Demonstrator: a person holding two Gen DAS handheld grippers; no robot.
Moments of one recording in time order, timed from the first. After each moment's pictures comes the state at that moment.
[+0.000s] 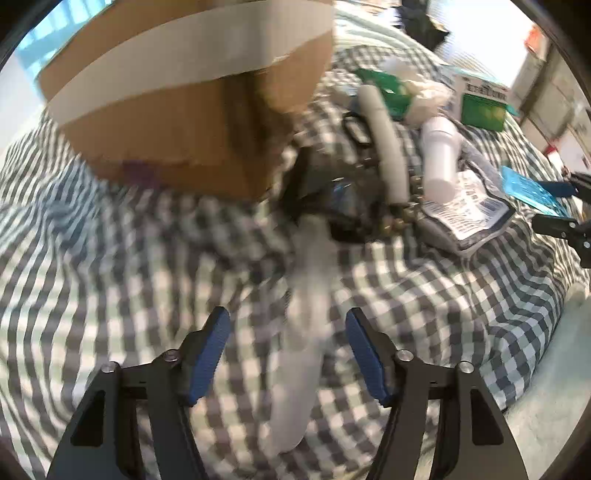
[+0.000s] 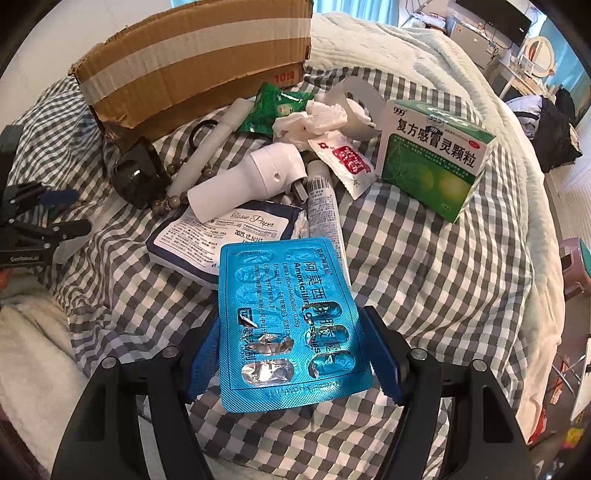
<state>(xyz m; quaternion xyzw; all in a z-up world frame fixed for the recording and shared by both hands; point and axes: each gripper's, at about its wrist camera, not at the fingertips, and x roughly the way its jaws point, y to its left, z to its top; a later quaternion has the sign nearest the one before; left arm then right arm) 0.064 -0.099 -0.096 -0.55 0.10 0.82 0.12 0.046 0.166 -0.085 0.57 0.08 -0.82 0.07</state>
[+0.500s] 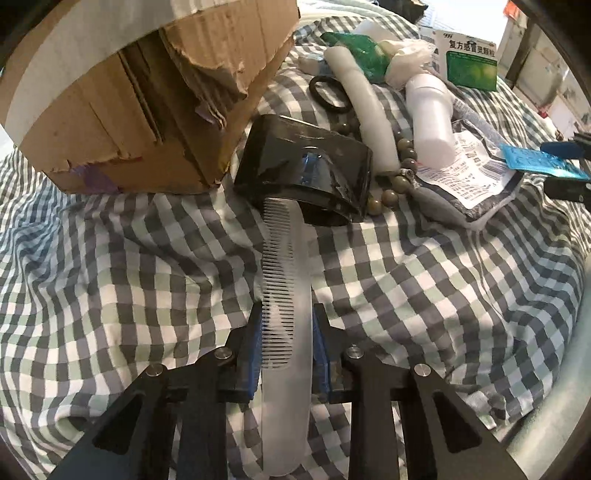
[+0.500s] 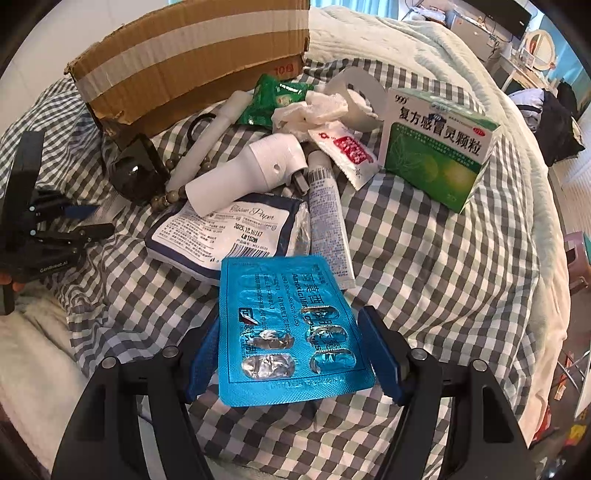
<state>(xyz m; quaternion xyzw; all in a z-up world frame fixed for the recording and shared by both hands) 0.036 -0.064 -0.120 -0.57 0.13 0.80 0.14 0.046 0.169 -0.084 0.57 0.07 -0.82 0.07</state>
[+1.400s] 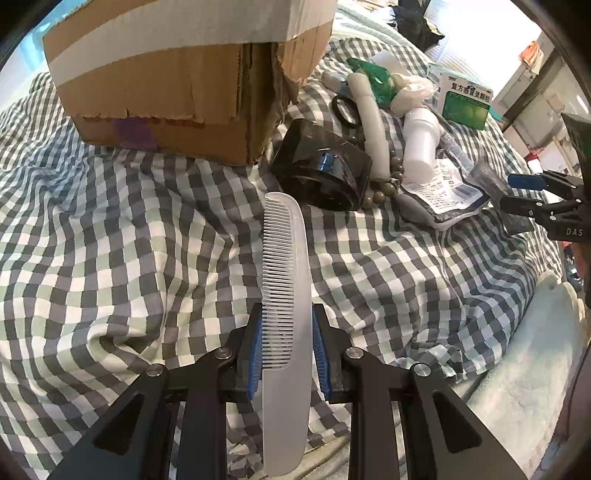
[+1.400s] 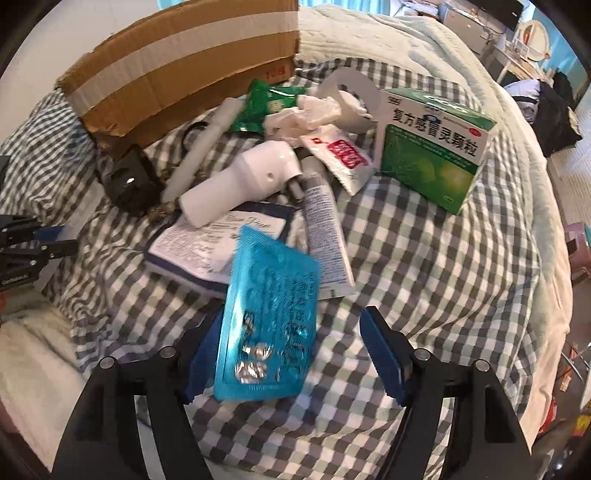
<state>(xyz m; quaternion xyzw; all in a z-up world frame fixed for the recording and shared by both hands) 0.084 -0.123 -0.106 -0.59 0.04 0.79 0.15 0.037 0.173 -0.090 0.58 0.05 -0.81 0.05</state>
